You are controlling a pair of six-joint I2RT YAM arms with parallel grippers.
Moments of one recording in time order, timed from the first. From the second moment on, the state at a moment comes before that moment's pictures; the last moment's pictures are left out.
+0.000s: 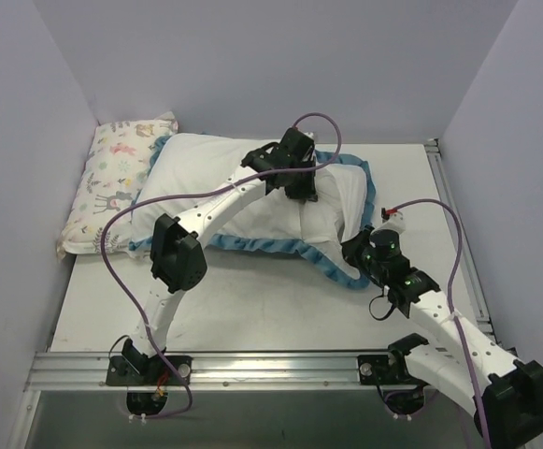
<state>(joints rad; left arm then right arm) -0.74 2.23 2.24 -0.79 0.08 -0.62 0.41 0.92 0.46 -0.11 0.13 0.72</state>
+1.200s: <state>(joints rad) -0.72 1.55 1.21 -0.28 0.23 -0.66 0.37 1.10 0.61 -0.30 0.10 0.65</state>
